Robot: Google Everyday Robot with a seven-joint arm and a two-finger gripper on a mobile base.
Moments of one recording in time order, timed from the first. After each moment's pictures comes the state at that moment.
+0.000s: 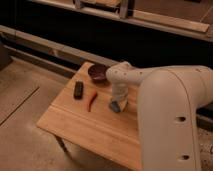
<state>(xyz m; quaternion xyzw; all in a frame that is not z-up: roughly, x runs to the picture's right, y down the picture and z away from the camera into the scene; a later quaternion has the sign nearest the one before) 0.056 0.123 0.857 -0.16 0.36 0.82 0.42</state>
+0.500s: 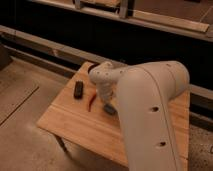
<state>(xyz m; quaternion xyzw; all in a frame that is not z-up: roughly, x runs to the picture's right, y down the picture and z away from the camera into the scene) 0.002 0.087 0.876 -0.14 0.35 0.79 0.48</state>
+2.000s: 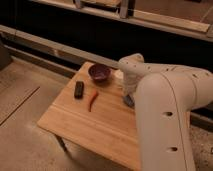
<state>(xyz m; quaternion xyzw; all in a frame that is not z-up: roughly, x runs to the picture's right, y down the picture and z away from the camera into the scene) 0.156 0.064 0.884 -0.11 0.36 0.85 0.36</state>
